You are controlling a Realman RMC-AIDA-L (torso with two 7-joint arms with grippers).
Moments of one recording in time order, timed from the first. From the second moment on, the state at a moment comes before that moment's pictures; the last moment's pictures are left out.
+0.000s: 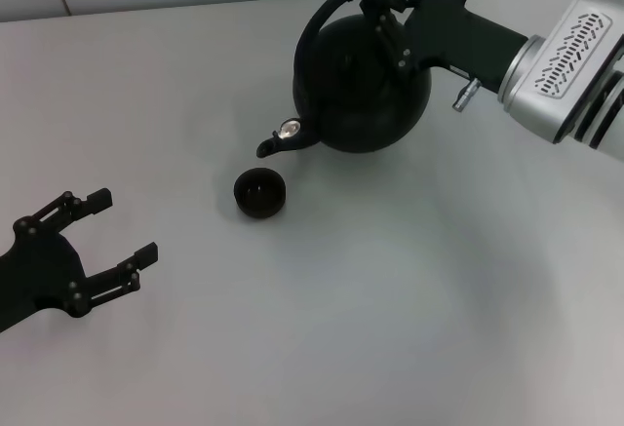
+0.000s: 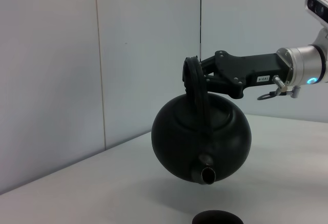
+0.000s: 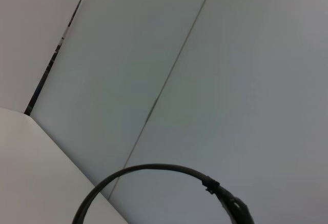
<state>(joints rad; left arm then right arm) -0.35 -2.06 0.44 0.40 1.98 1.59 -0.74 0.75 2.08 -0.02 -0.17 -2.02 -1.23 0.21</state>
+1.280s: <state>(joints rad) -0.35 -2.06 0.44 0.39 1.96 1.59 -0.74 0.74 2.08 -0.05 -0.18 -1.99 -1.28 0.22</state>
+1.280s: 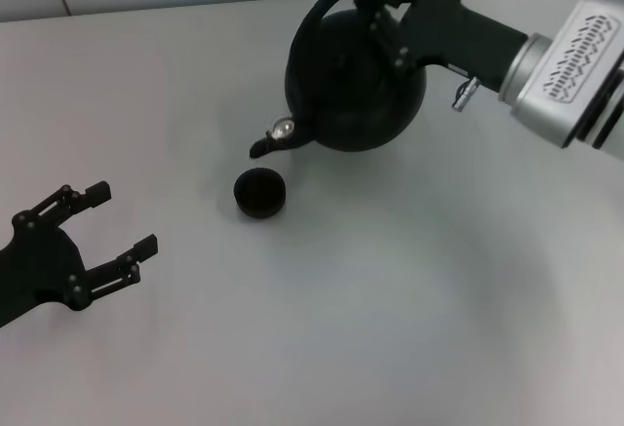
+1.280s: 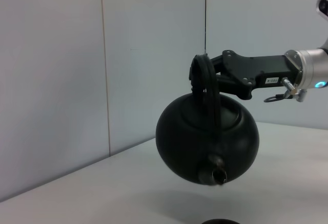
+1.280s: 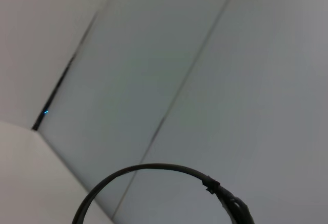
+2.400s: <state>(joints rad) -0.35 -2.06 0.45 0.39 1.96 1.60 -0.74 0.59 2.08 -0.05 -0.12 -1.75 -1.29 0.51</state>
